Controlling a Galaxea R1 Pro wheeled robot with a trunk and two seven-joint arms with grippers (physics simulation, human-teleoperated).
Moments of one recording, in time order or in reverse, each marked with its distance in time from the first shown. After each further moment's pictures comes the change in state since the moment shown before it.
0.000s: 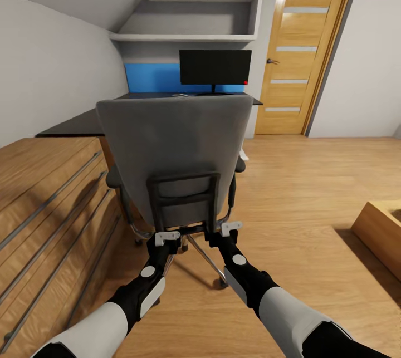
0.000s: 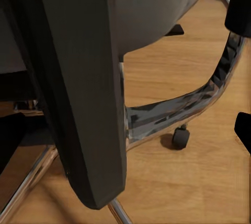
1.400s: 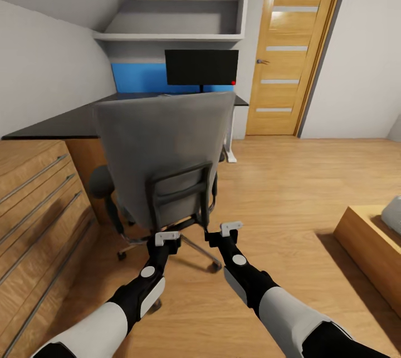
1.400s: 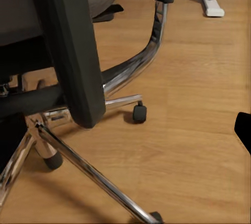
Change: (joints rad) left arm 0.000 0.000 0.000 0.000 -0.001 0.000 -0.001; right arm 0.000 0.000 0.000 0.000 0.002 0.000 0.000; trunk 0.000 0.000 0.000
